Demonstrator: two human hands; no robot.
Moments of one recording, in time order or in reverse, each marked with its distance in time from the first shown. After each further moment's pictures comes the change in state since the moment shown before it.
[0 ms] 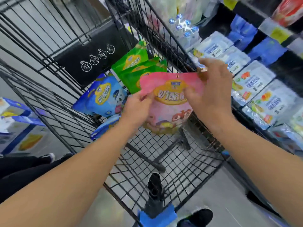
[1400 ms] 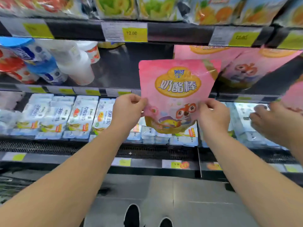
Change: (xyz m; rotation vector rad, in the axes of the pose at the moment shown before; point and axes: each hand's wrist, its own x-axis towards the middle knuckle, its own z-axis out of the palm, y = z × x) left_hand -0.188 0.142 0.513 0.184 -0.739 0.299; right_hand -0.199 0.340 -0.406 0.152 0.862 1.082
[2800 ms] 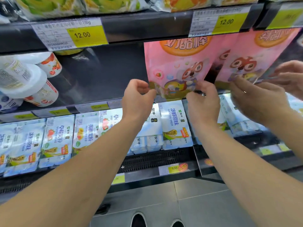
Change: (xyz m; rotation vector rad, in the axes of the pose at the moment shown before) left_hand 0.062 0.014 0.083 0.044 -0.090 0.124; right_hand 0.022 -0.006 0.023 0.279 0.122 0.049
